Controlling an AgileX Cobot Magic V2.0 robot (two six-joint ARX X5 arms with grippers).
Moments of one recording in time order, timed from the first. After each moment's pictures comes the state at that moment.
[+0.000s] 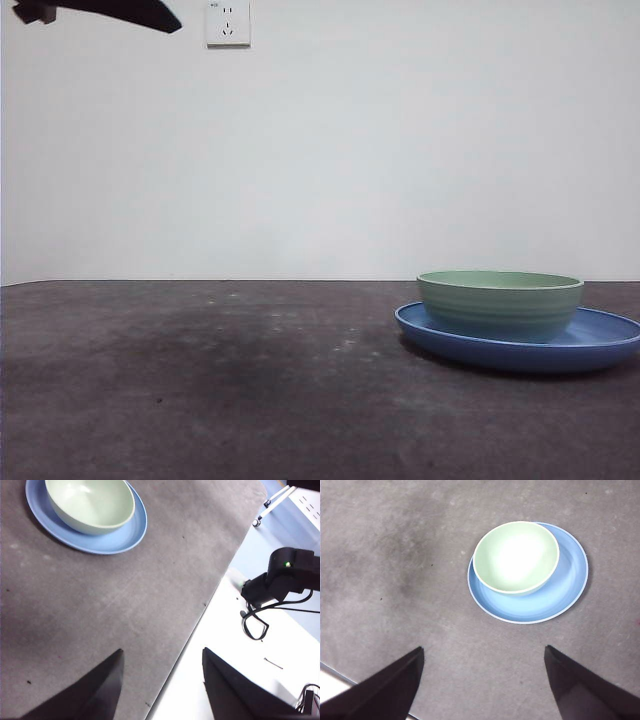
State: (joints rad) left arm -0.51 1.11 1.11 -0.87 0.67 0.08; right arm 0.10 0.64 1.02 -1.12 -0.39 0.02
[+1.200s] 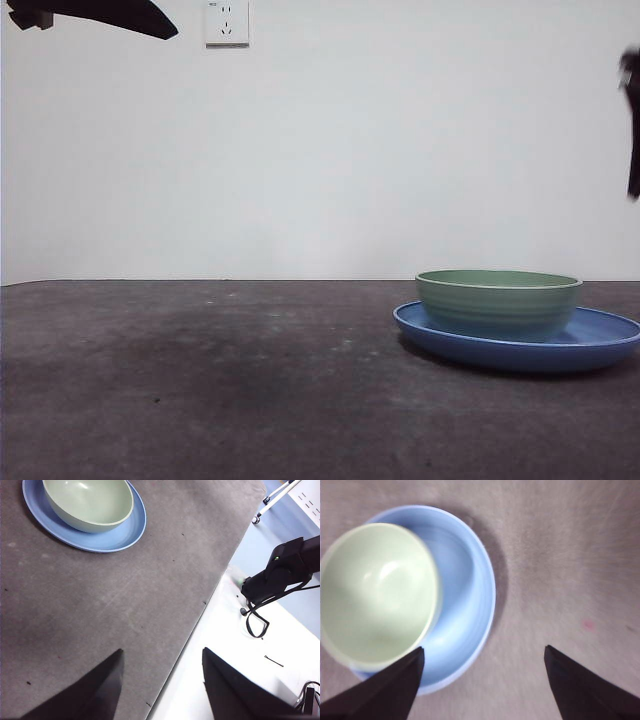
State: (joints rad) left arm -0.51 1.11 1.11 -0.87 0.68 0.09; right arm -0.07 1.32 1.02 -0.76 -0.29 0.13
